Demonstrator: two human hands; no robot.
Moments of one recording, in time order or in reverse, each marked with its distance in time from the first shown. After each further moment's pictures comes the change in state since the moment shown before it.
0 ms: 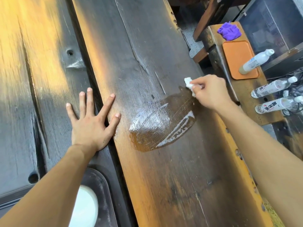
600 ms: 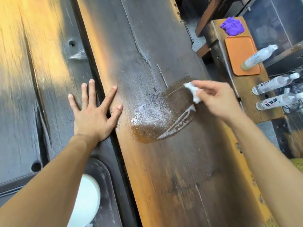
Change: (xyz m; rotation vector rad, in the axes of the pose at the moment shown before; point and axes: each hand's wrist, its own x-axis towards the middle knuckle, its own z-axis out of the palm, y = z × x) left_hand 0.001 -0.001 0.003 0.012 0.006 0.013; right_hand -0.048 0.008 -0.006 0.347 -0.057 -0.002
